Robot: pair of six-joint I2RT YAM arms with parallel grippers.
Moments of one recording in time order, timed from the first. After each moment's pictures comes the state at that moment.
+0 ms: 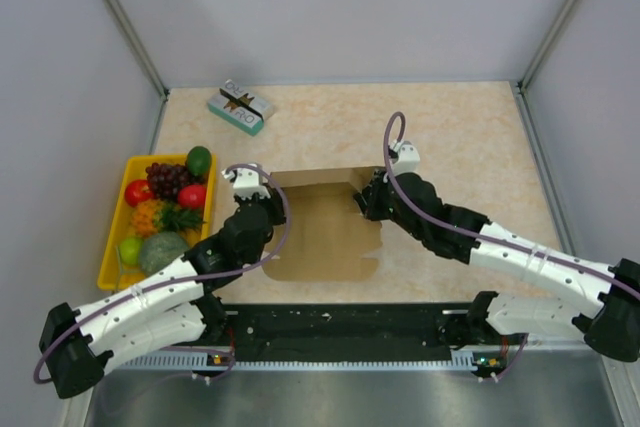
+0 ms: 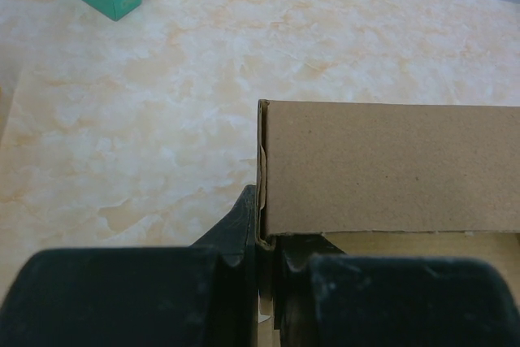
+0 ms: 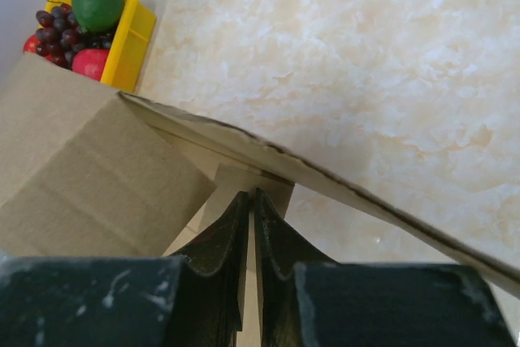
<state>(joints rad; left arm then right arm) -0.90 0.82 0.54 0.03 -0.71 -0.47 0.97 1.09 0.87 -0.20 0.35 0.68</state>
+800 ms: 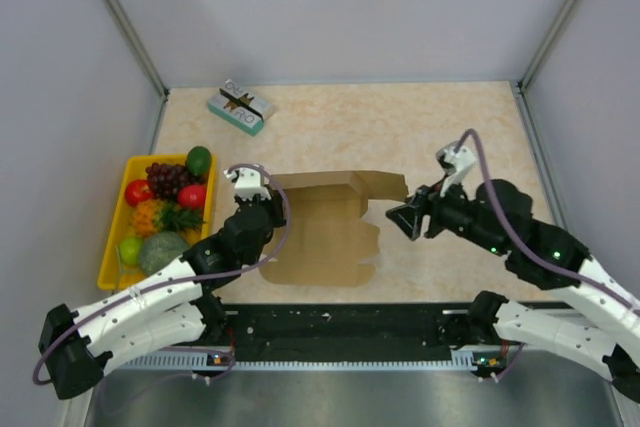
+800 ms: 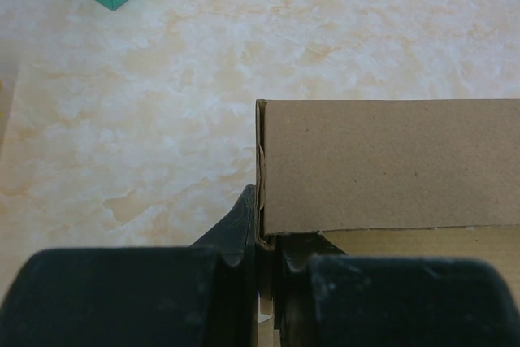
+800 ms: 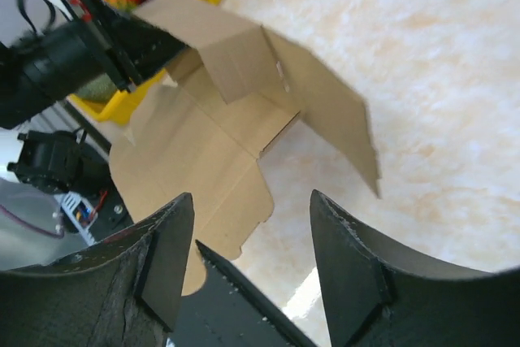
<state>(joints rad) -0.90 0.80 0.53 -0.01 -0.69 -0.47 0.93 0.73 0.98 -0.57 0.10 0.41</state>
